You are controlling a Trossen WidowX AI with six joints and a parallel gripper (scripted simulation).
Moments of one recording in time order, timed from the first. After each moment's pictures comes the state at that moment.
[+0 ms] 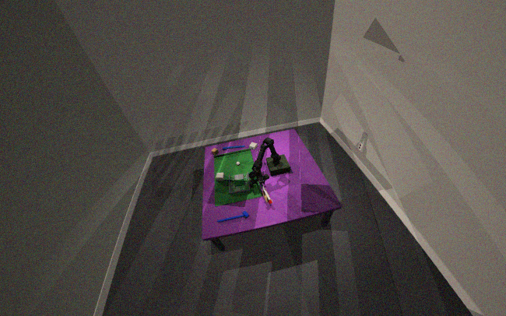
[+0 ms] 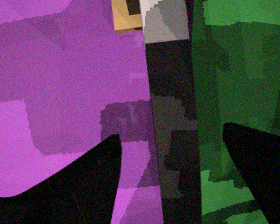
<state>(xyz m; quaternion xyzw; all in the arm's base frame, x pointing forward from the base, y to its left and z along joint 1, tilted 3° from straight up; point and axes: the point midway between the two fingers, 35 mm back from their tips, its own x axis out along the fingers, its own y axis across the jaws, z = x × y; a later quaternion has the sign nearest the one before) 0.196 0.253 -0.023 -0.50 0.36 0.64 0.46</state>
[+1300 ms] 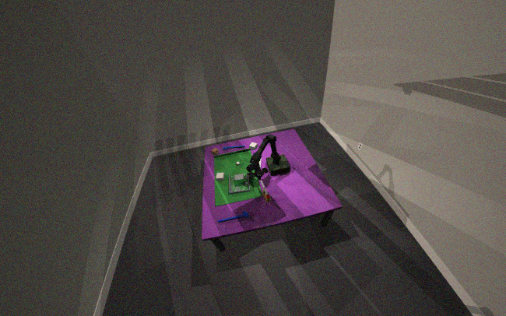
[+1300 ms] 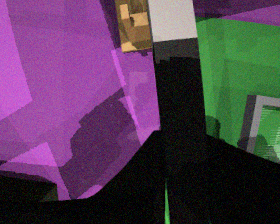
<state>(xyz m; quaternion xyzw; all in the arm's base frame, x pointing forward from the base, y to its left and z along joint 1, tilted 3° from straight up) 0.204 0.250 0.069 -0.50 0.37 0.63 0.47</state>
